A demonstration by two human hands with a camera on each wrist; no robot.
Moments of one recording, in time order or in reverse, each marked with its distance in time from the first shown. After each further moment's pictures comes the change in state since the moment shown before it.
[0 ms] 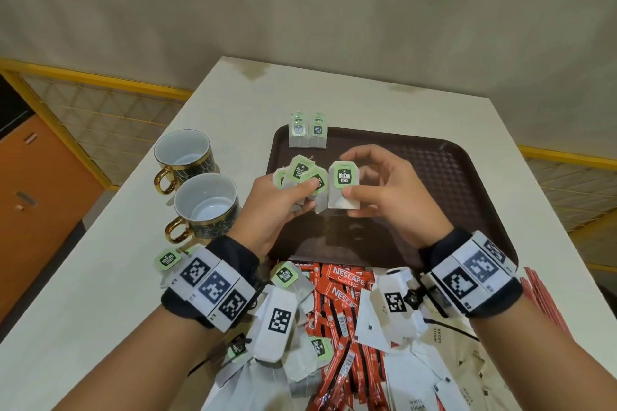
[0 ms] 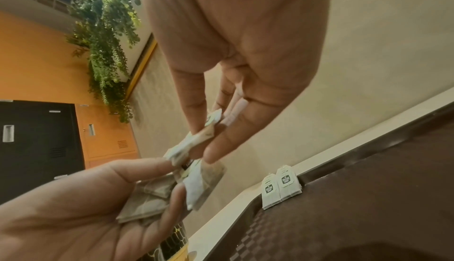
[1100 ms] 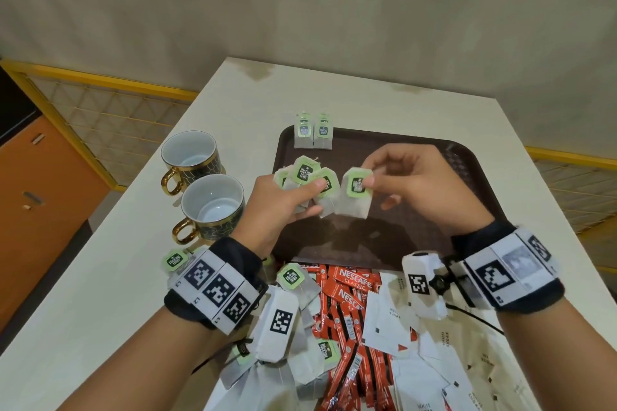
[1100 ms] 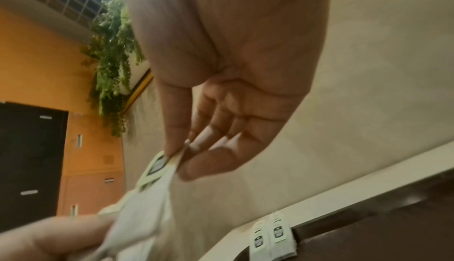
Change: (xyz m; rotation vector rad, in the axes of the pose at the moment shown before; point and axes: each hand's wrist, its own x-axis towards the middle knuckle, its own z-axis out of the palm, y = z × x) left_hand -0.006 0.005 -0.004 0.009 0.002 0.010; right_hand 0.003 -0.014 -0.024 -0.208 -0.041 -0.078
